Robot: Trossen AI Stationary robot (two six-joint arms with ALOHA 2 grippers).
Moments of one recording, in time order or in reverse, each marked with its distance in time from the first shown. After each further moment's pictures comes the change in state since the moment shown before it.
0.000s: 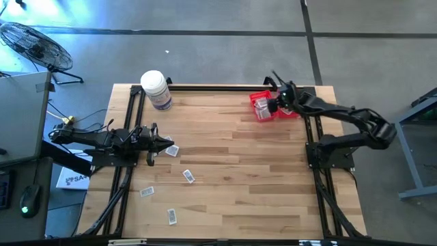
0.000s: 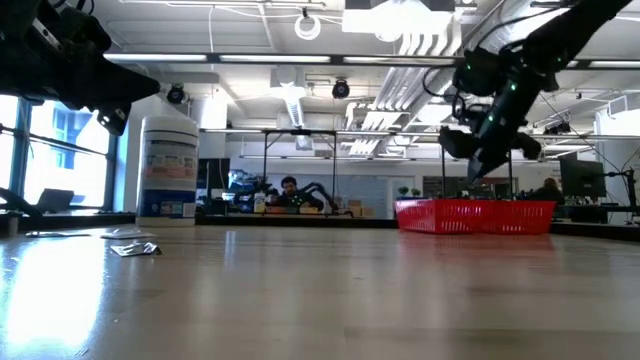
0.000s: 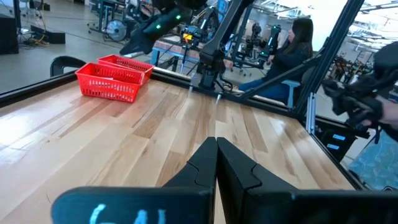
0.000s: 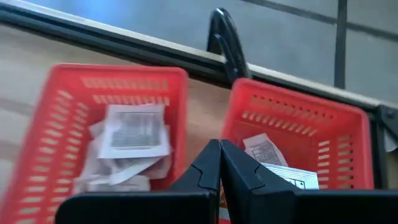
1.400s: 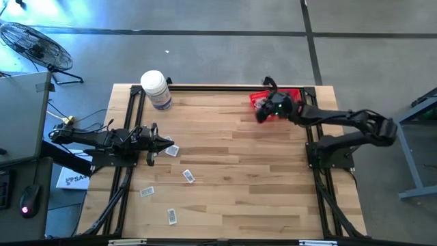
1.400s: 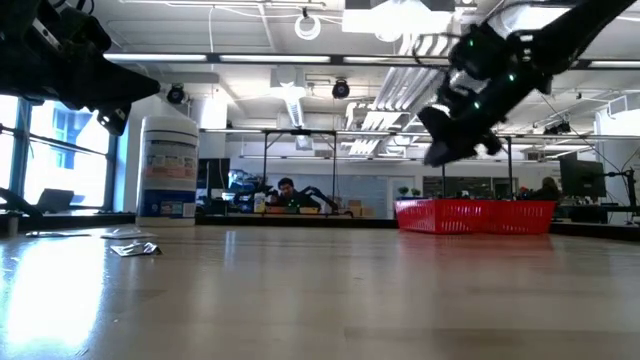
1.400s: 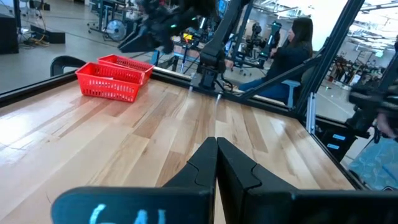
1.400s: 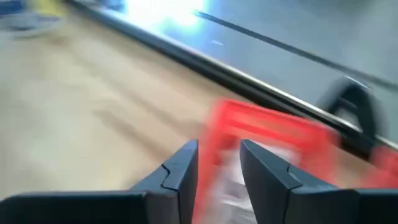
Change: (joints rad) left arm 0.000 0.000 0.000 -0.001 0.000 0.000; right arm 0.235 -0.010 -0.051 0.315 -0.086 -0.109
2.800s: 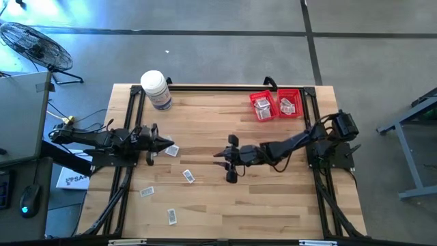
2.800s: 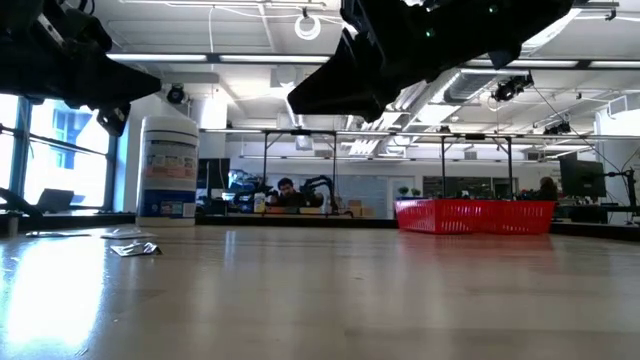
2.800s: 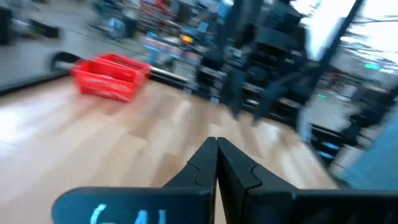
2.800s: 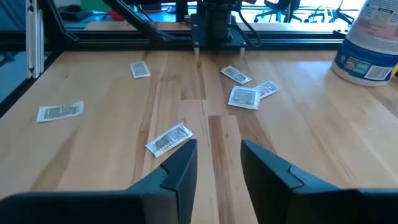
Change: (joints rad) left arm 0.000 0.000 0.000 0.013 0.004 -0.052; right arm 0.726 0.522 0.324 0.428 -0.051 -0.175
